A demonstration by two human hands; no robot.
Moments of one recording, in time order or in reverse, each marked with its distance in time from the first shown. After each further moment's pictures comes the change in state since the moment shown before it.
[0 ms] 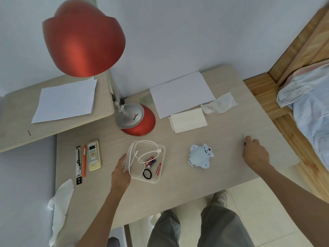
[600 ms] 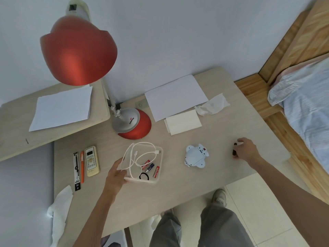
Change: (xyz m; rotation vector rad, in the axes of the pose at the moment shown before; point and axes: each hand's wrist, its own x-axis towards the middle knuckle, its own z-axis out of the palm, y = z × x) left_hand -0.003 0.009 -0.026 -0.274 -0.160 -0.153; right_hand -0.014 -0.013 -0.028 0.786 -0.213 0.276
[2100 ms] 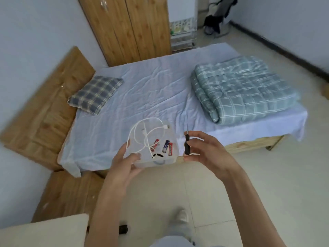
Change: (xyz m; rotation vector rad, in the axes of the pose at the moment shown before) left_hand -0.548 0.264 0.566 0.314 -1.253 0.485; right_hand -0.446 0.354 -0.419 1.466 0.657 -0.215
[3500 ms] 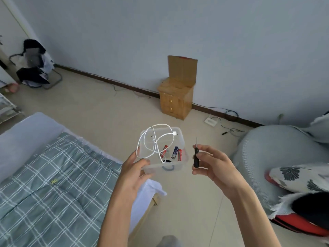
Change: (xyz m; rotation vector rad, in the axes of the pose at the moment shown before) left_hand 0.215 0.037 1.081 0.319 -0.855 -0.143; right_hand -0.030 -0.370 -0.841 0.281 0.929 -0.337
